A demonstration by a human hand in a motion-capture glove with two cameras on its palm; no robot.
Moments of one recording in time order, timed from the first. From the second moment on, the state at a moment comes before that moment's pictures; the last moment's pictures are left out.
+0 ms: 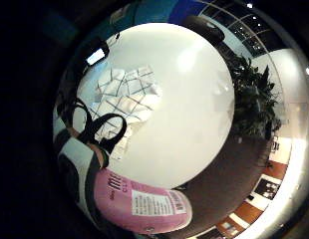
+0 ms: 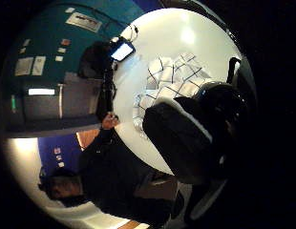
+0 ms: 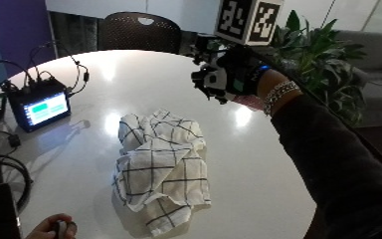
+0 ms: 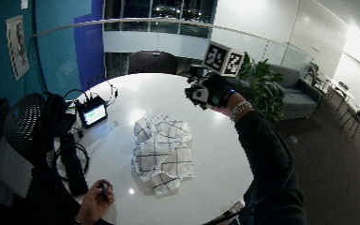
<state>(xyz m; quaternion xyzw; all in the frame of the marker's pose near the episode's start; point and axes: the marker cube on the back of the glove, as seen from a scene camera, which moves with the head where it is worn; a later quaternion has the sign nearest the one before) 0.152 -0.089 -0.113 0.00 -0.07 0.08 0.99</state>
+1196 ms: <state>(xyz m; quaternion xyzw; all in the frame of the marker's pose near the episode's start) 0.108 -0.112 -0.027 -0.19 -0.06 0.06 0.98</state>
